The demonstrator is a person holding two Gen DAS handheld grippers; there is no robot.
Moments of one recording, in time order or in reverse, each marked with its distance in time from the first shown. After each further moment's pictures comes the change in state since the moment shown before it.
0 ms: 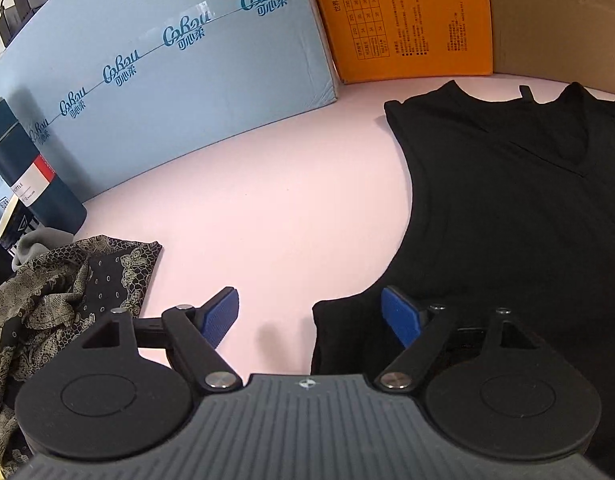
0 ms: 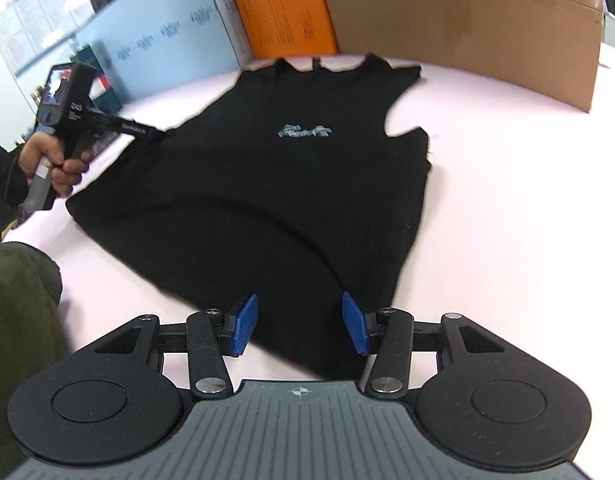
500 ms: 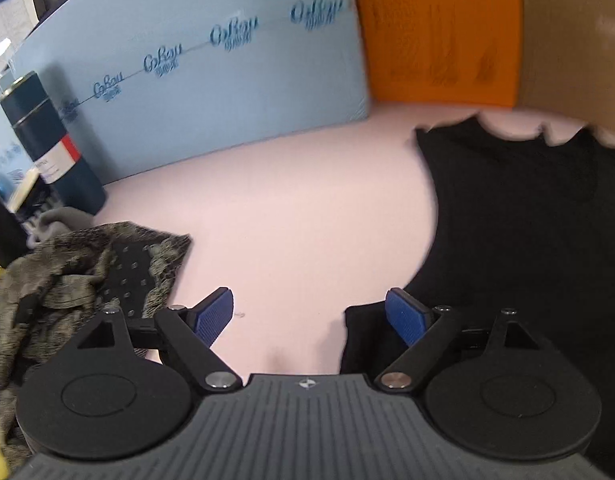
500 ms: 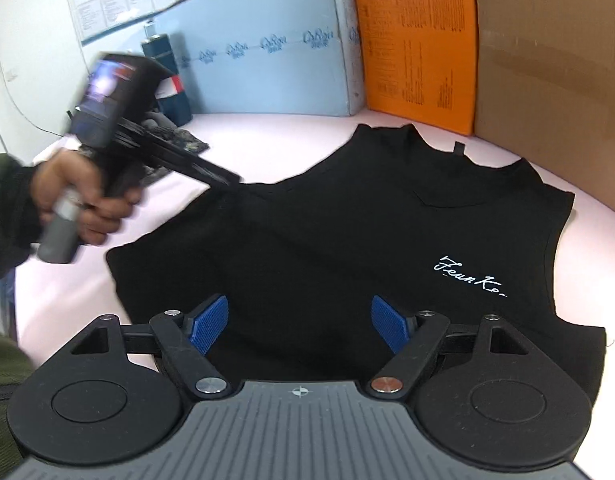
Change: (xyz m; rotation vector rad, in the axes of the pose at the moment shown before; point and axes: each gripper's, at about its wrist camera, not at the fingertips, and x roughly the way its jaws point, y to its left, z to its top) left arm -0.036 0.030 -0.001 -0.104 -0.066 -0.094; right arm 0.076 0.102 0.082 -0.220 -0.108 0.118
